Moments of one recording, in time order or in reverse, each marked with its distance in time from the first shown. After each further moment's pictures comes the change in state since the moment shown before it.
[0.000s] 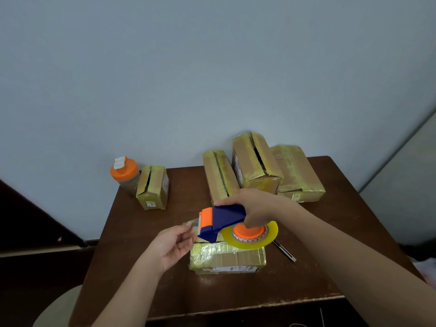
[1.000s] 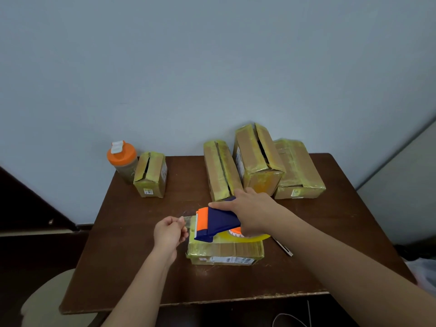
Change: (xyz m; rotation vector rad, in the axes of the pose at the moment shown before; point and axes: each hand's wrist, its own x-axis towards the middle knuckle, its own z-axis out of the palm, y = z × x) left_hand 0.039 -0.026 -0.009 0.280 0.323 0.256; right_hand 0.006 -0.023 0.027 -0.378 0.085 0.060
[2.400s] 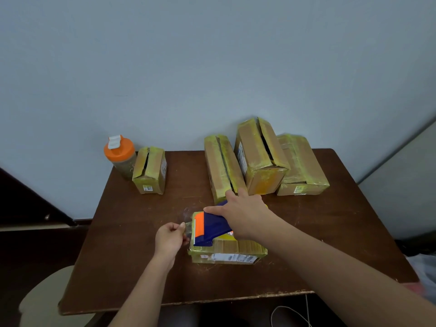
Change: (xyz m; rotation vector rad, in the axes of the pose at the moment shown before) left_hand 0.015 -0.021 -0.005 0.193 0.007 0.068; right_hand 0.020 -0.027 0.004 -0.107 -0.088 0.048
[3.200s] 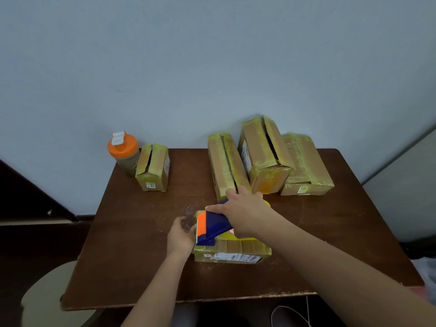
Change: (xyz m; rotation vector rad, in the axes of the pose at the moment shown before) left_hand 0.012 -0.014 0.017 0.250 -0.023 0.109; right_hand 0.007 -0.004 -0.002 -0.002 -0.008 -0.020
